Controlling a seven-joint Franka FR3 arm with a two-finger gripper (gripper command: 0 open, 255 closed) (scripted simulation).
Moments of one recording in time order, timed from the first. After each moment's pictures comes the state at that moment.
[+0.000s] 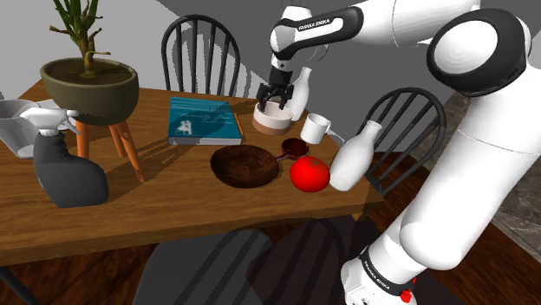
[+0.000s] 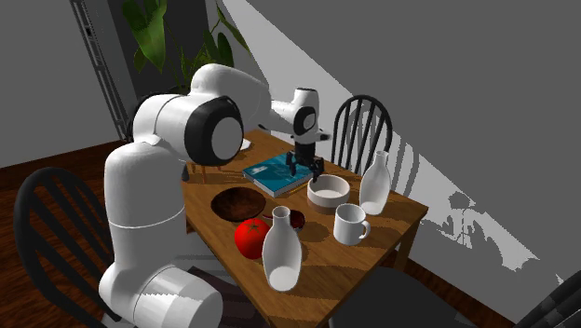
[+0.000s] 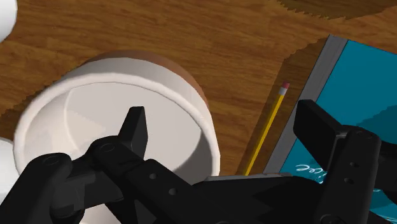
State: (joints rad) arm 0.03 0.18 -0.12 -1.85 0.02 2.02 0.01
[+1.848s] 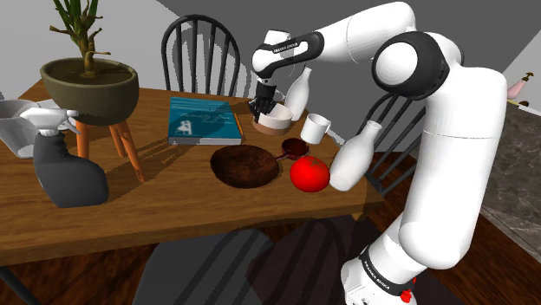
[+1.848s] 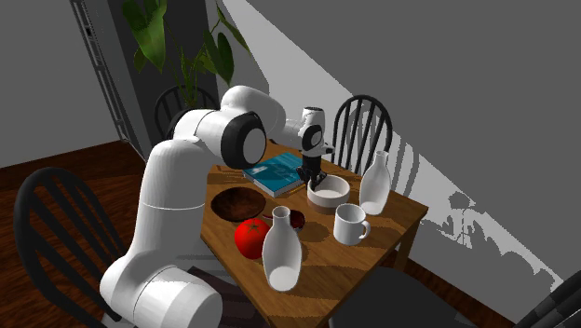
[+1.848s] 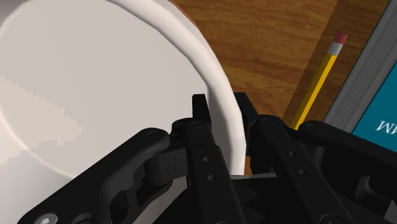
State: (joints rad) arm 0.02 0.44 -0.11 -1.68 0.05 2.11 -0.02
